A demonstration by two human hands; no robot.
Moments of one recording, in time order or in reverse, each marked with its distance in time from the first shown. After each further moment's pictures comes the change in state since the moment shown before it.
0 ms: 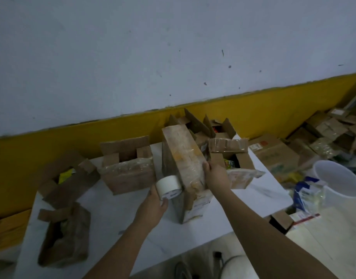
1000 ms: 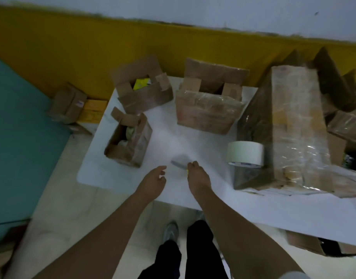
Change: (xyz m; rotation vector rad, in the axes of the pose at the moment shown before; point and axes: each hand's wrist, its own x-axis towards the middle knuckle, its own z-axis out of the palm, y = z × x) left_hand -0.095 -0.190 -0.009 -0.205 0.098 -0.593; right_hand -0.087 -0.023 0.306 -0.551 -0.640 -0.581
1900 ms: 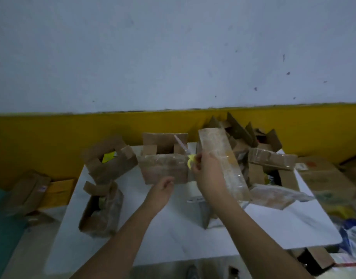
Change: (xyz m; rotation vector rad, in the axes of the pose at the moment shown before) left_hand -0.019 0.198 -0.013 -0.119 -0.005 0.405; right_hand -0.126 0.027 -0.274 0.522 0.685 0.174
